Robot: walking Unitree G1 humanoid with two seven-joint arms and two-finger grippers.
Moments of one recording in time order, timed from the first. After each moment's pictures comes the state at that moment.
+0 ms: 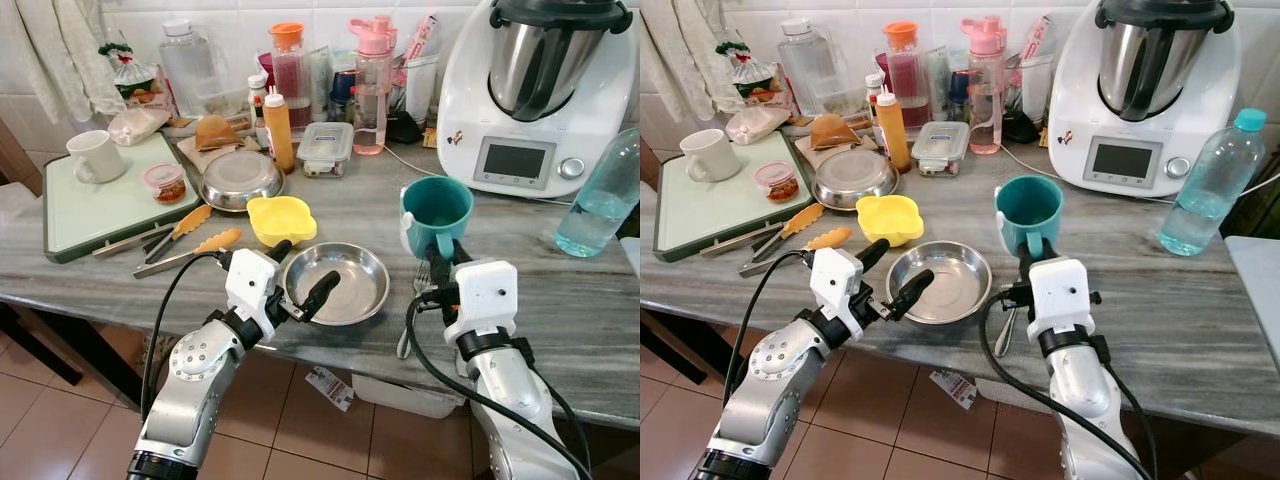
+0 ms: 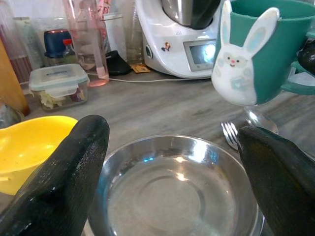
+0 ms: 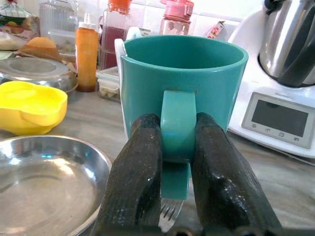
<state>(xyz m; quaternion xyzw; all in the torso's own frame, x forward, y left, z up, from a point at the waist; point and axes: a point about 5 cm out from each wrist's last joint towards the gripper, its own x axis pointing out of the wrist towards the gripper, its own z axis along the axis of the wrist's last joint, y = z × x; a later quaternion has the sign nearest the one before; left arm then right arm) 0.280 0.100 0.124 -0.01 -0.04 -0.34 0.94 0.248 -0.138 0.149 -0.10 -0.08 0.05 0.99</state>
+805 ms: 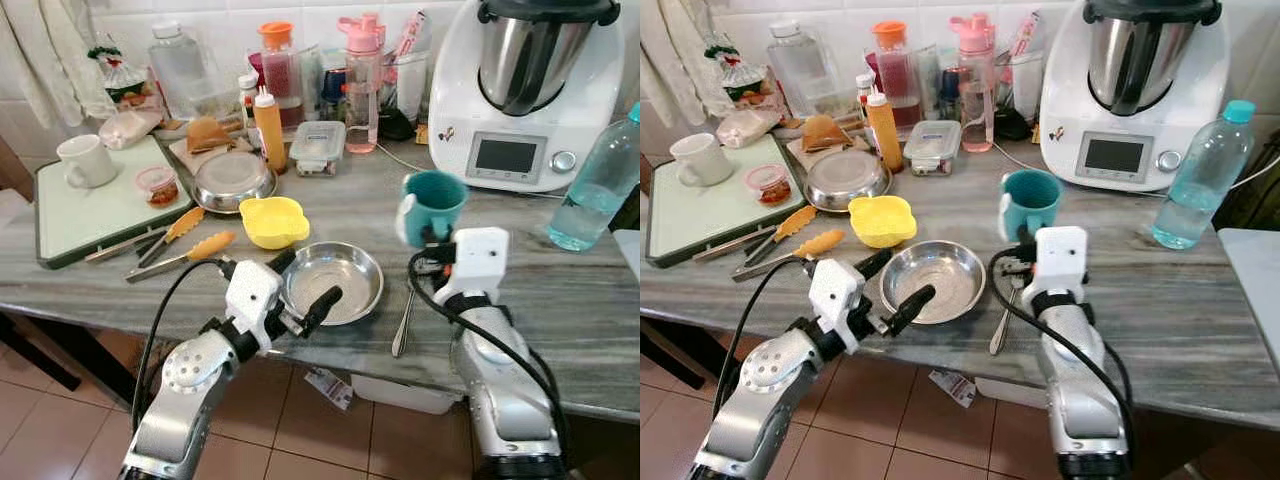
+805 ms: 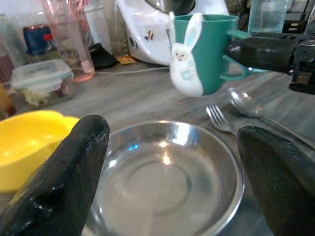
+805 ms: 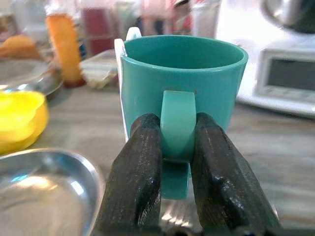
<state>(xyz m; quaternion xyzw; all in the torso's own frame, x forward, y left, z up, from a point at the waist) 0.264 0.107 0.120 0.02 -0.04 -0.35 0.93 0.299 -0.132 0.141 -0.01 -0.02 0.06 1.00</state>
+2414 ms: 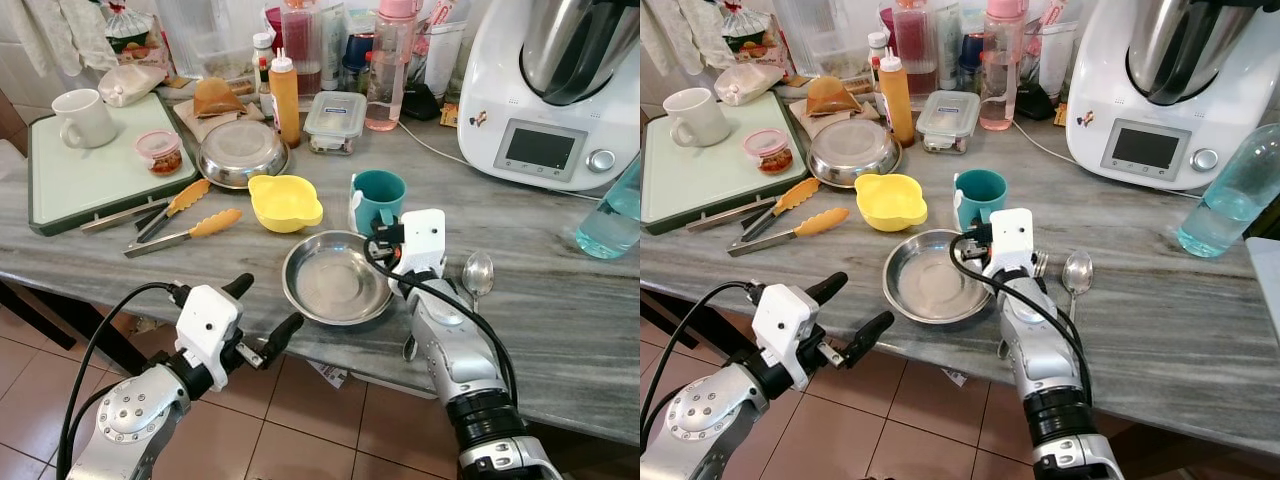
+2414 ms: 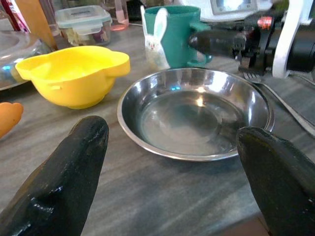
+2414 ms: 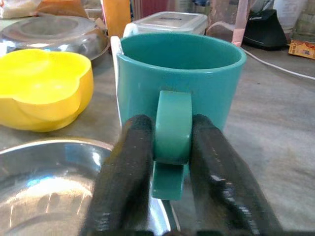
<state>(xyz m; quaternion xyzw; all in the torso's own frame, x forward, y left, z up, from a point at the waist) 0.222 0.142 0.135 0.06 0.01 -0.31 0.95 0.337 -0.101 0.130 -0.01 -0.01 0.12 0.99</state>
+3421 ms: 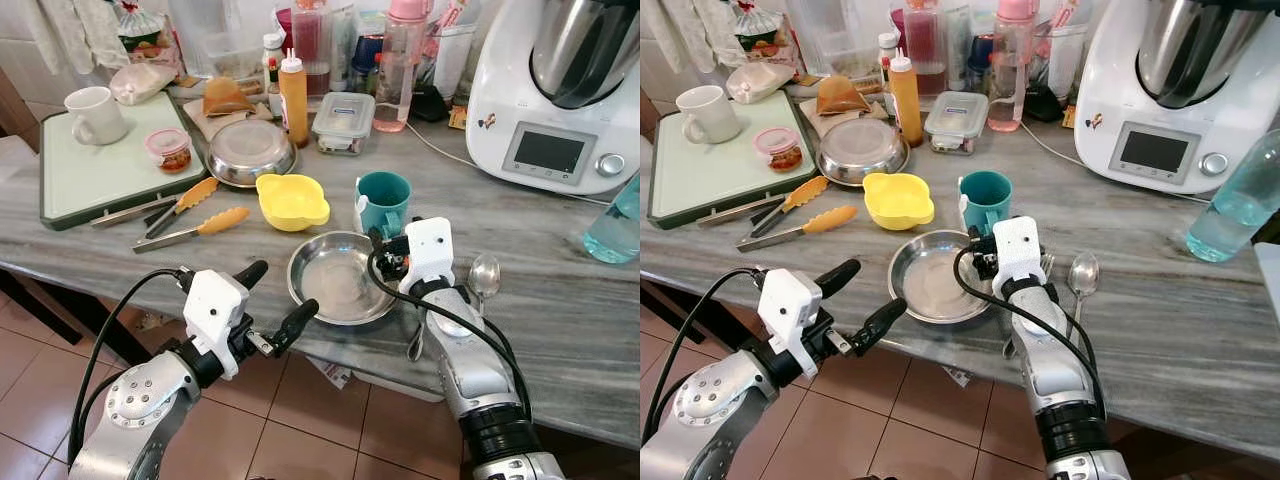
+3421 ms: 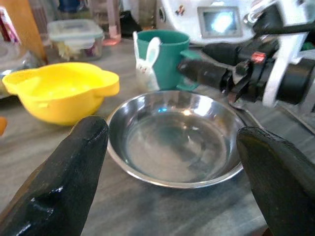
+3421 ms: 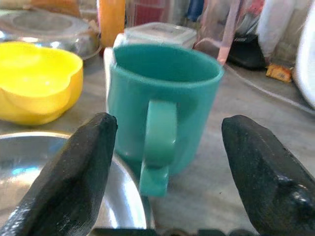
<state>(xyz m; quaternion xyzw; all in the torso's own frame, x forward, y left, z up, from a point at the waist) 0.232 0.131 0.149 0.02 0.00 -0.33 0.94 0.330 -0.116 0.136 -0.06 -0.04 0.09 0.99</state>
